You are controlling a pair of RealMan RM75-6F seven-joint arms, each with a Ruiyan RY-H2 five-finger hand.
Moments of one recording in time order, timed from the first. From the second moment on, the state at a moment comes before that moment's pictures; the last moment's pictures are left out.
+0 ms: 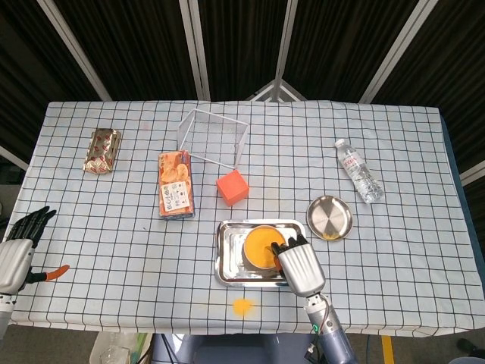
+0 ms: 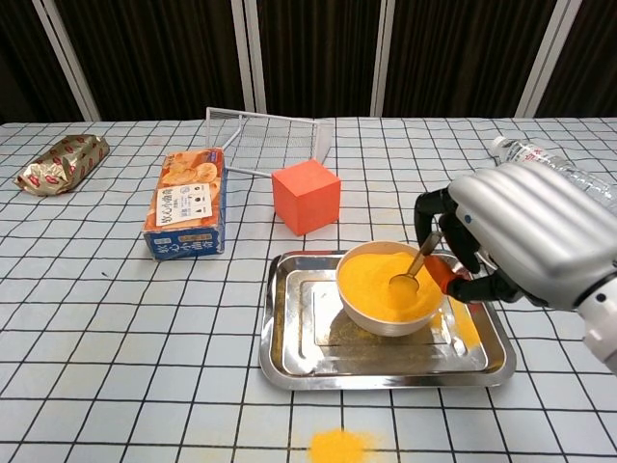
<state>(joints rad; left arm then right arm) -0.13 -1.08 -0.03 -1.69 1.45 1.37 -0.10 0.34 -1.80 0.07 -1.59 -1.59 1.41 -0.74</state>
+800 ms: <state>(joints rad) -0.13 -1.08 -0.03 -1.70 1.44 1.37 -0.09 0.34 -1.79 0.11 -1.52 -1.55 1.41 -0.70</state>
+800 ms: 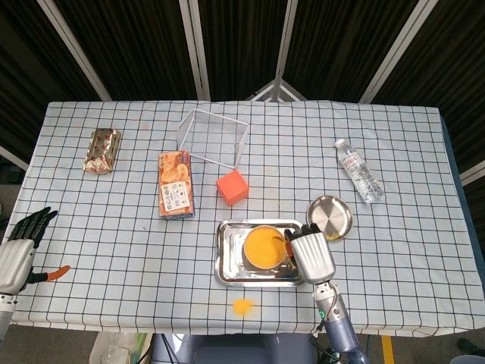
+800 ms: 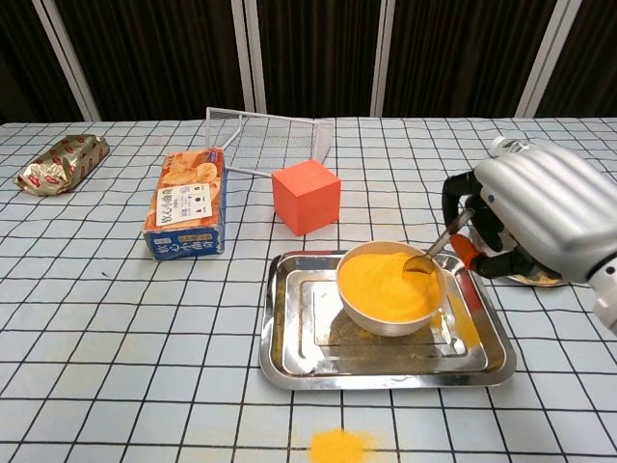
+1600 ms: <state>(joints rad) -0.13 -1.08 -0.03 -1.70 1.44 1.37 -0.09 0.31 -1.80 0.03 -1.60 -1.61 1.41 -0.70</state>
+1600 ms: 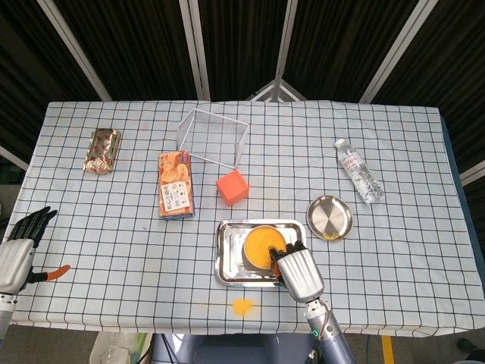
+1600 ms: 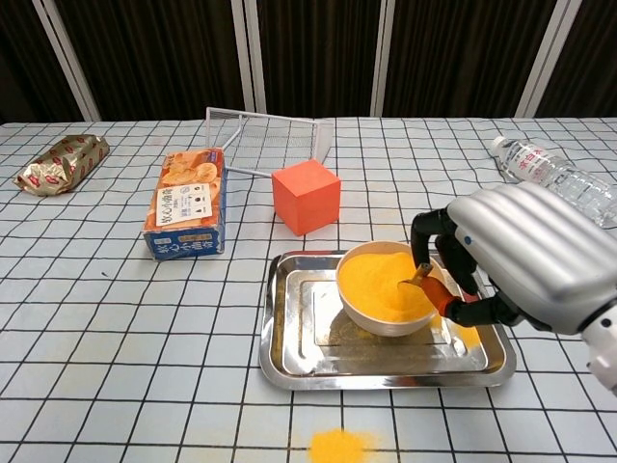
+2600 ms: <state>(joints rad) -0.13 -1.08 -0.02 -1.70 1.44 1.36 -0.09 0.34 -1.80 0.07 -1.53 -1.70 1.45 -0.61</state>
